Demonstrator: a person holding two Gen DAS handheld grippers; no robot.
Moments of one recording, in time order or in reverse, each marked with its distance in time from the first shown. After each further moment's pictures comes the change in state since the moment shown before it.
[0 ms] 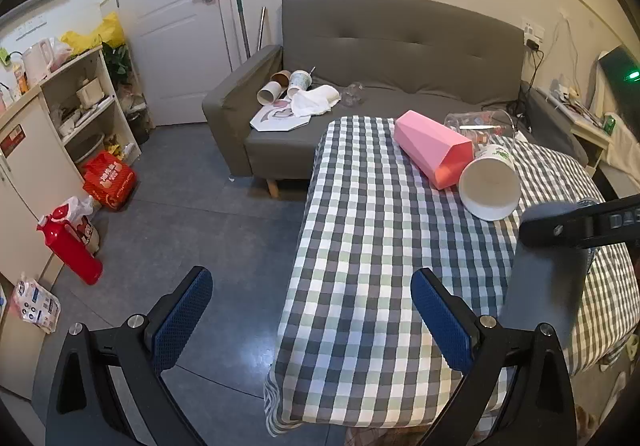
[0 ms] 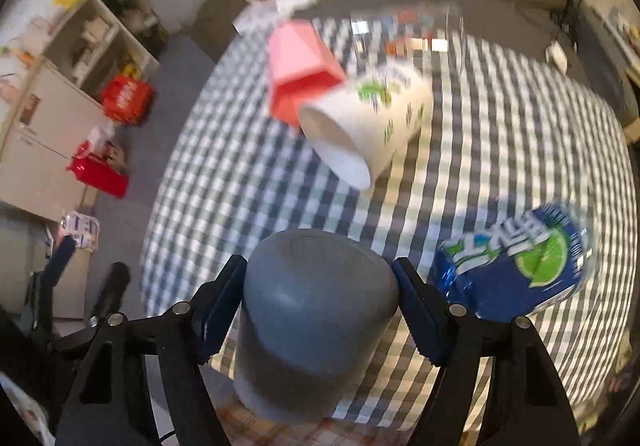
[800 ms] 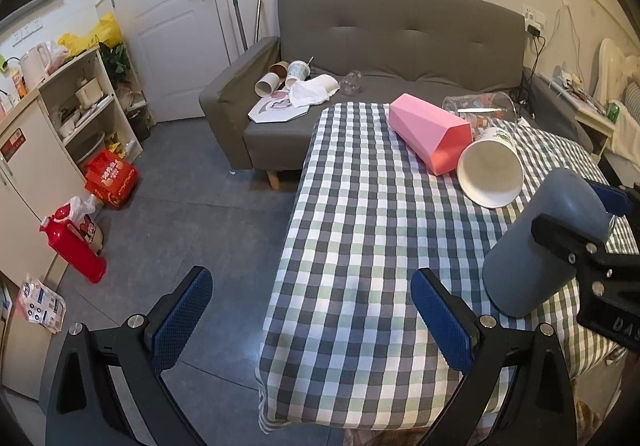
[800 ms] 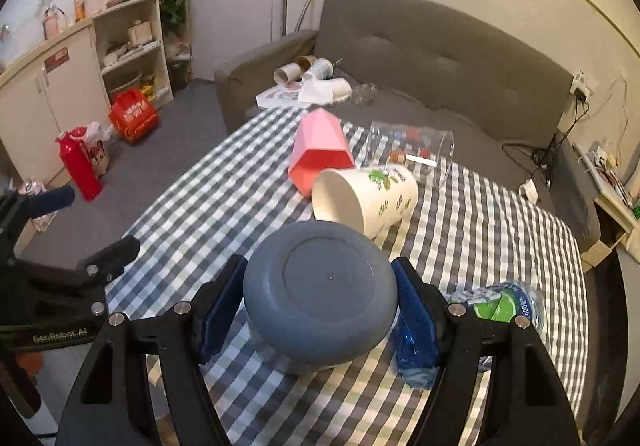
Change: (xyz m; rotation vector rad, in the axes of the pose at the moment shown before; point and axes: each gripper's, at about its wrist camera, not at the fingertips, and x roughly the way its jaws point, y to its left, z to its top) left arm 0.011 -0.017 -0.004 0.025 0.037 0.020; right arm -0.033 0.020 -0.059 -0.295 -0.398 -0.161
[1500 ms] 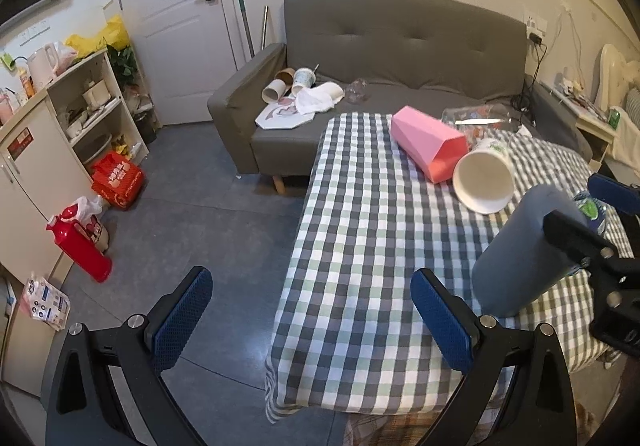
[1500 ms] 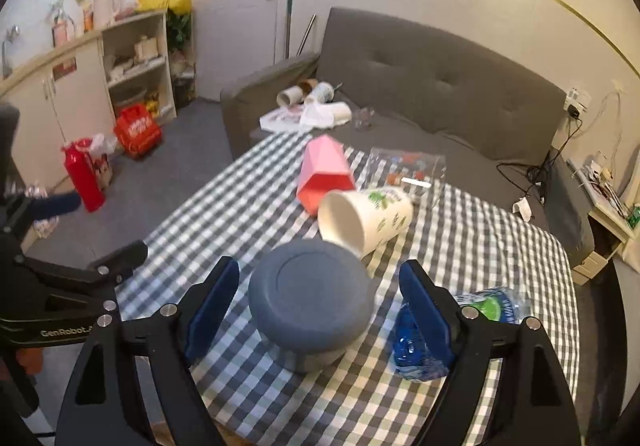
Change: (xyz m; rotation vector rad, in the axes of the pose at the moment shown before) left arm -0.030 0.007 0.001 -0.016 -0.031 0.010; right arm -0.035 0.003 0.000 0.006 -0.081 -0.001
